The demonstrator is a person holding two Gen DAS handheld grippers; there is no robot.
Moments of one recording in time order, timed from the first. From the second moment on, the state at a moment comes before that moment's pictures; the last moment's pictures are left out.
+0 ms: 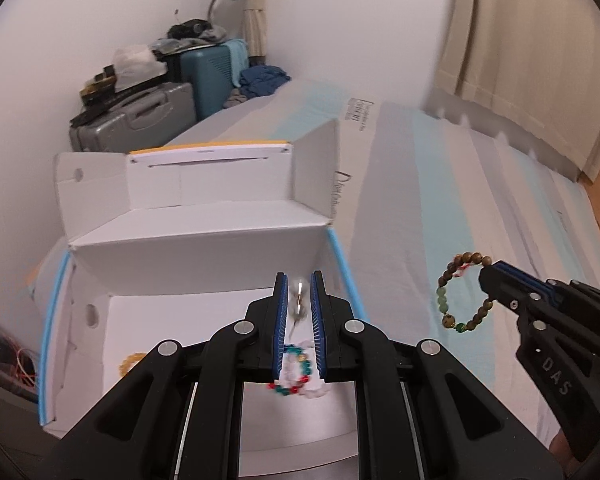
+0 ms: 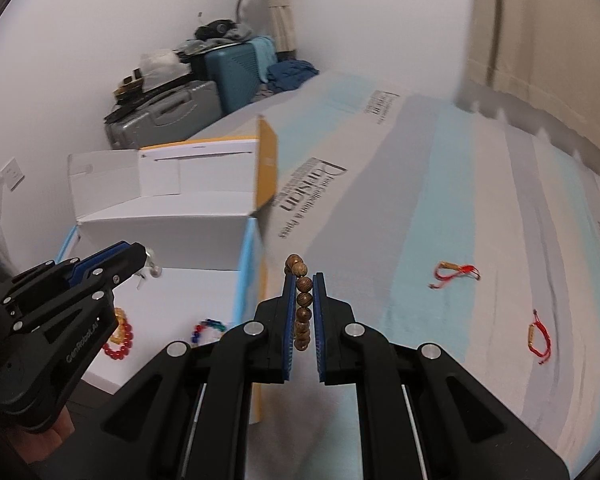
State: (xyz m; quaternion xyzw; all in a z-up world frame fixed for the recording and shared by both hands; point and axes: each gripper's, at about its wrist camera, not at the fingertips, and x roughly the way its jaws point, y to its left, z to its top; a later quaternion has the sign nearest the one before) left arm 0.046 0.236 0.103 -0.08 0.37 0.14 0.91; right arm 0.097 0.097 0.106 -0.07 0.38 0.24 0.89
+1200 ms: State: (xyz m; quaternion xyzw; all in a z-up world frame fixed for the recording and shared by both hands) left arm 0.007 0.352 -0.015 -0.11 0.52 0.20 0.82; right arm 0.093 0.217 -0.013 -0.15 0.49 0.29 0.81
